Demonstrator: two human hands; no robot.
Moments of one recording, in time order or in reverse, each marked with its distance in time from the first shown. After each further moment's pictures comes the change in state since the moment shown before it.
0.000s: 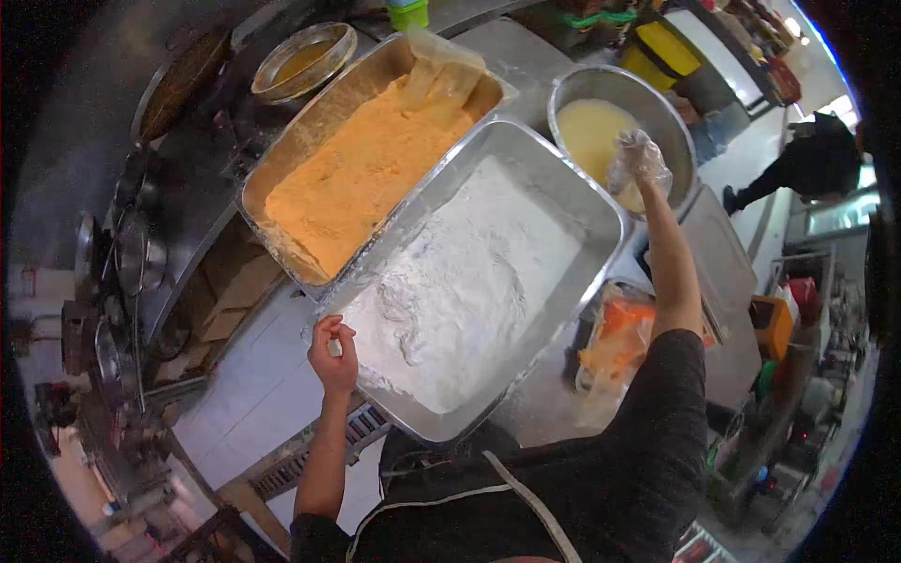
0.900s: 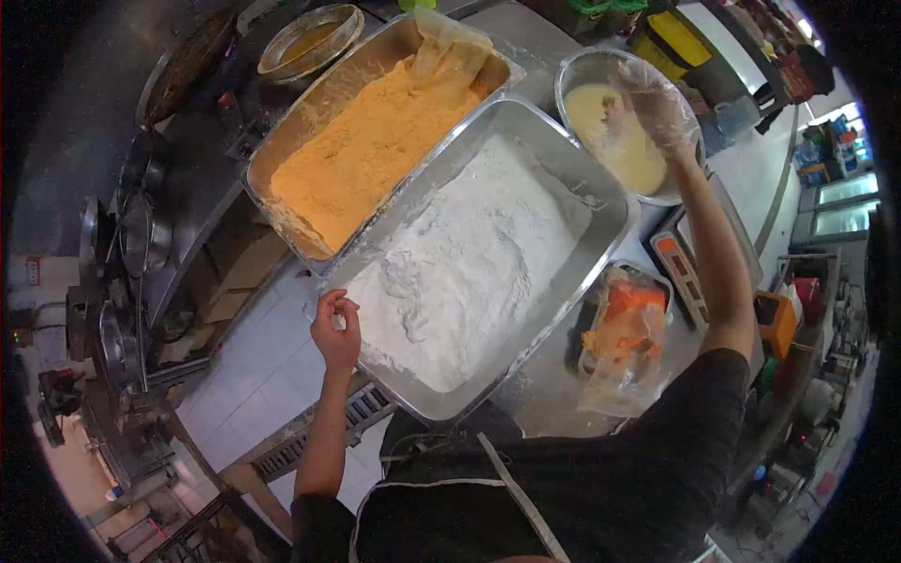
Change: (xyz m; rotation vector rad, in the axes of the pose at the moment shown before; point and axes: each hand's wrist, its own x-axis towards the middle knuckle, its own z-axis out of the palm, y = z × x) left_hand -0.001 -0.002 0.003 0.064 -0.005 0.035; right_hand -0.010 -0.125 -0.091 0.126 0.038 -0.427
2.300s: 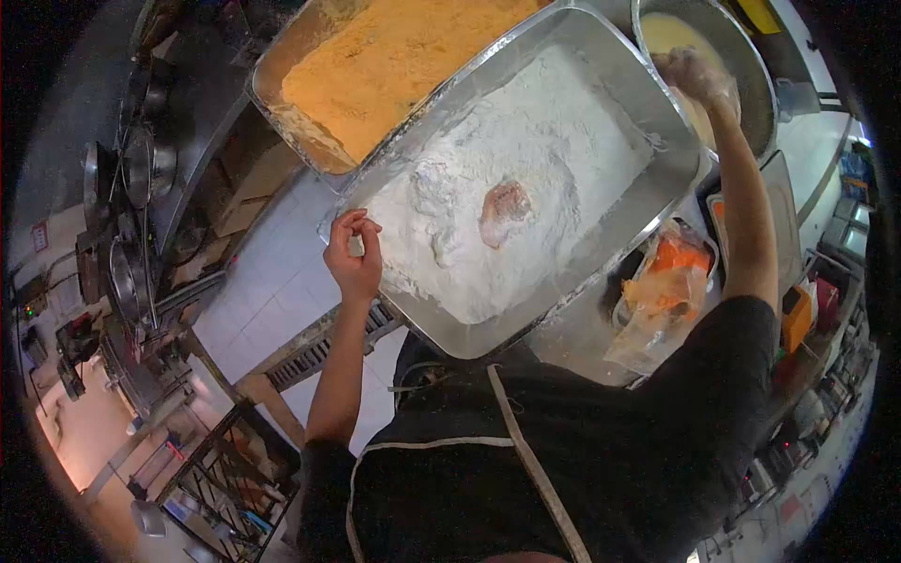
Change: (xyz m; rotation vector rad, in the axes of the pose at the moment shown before) left_hand 0.001 -0.010 0.002 -0.003 0.018 -0.064; right_hand -0.016 0.058 0.095 -0.495 -0.665 0.058
